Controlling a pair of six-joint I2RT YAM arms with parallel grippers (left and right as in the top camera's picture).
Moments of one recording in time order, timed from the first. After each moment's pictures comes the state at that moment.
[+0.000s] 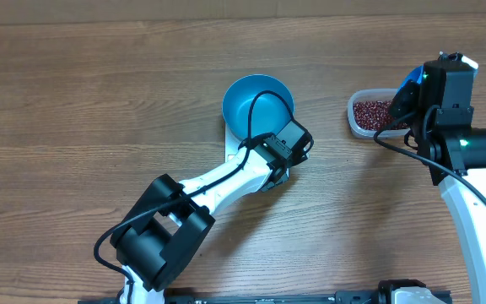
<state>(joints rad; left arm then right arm) -0.78 1.97 1.29 -0.61 -0.27 0.37 0.03 1.29 1.24 -0.70 0.26 0.49</state>
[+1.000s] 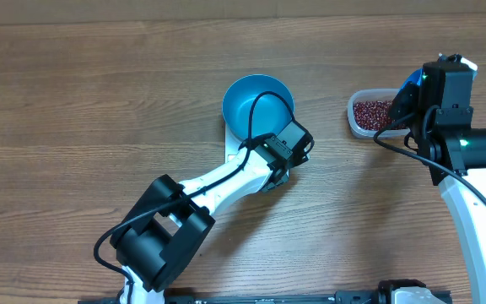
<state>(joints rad) -0.79 1.97 1.29 -0.61 -0.27 0.37 0.03 1.29 1.24 -0.72 0.26 0.49</state>
